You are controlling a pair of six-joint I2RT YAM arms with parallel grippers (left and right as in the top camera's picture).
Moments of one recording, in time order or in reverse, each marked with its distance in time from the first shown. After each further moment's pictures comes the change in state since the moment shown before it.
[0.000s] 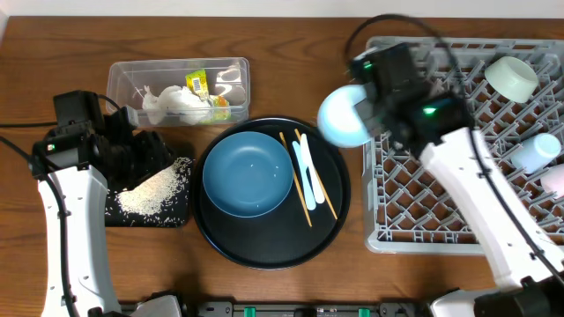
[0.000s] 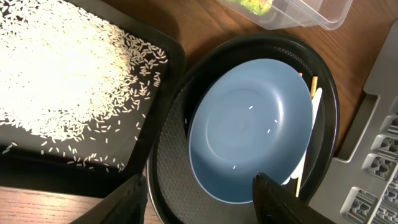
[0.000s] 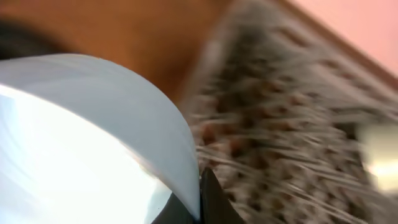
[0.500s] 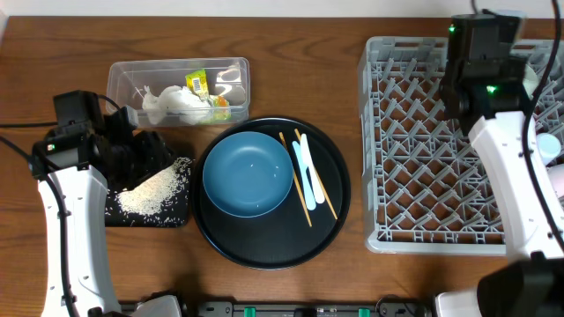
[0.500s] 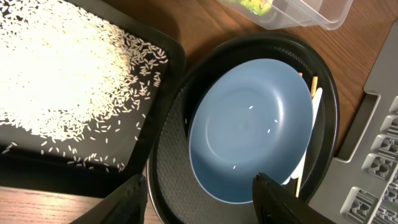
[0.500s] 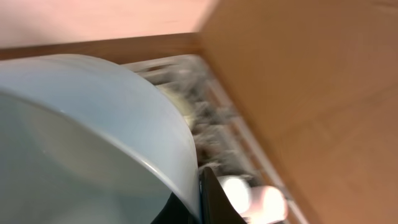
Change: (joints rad) left arm 0.000 0.000 0.000 -0.001 0.000 0.000; right arm -0.306 0.056 0.000 0.260 0.645 0.246
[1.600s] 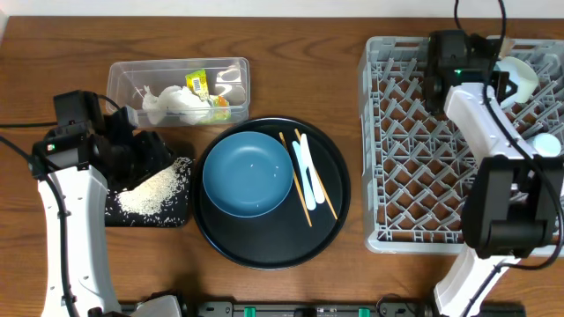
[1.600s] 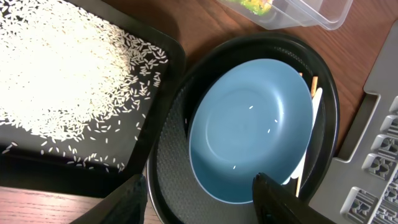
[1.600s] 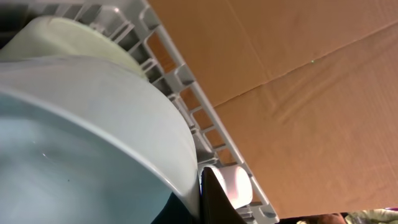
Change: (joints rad) left arm 0.000 0.000 0.000 0.001 0.000 0.000; right arm -0.058 0.371 0.000 0.064 0.304 0.030
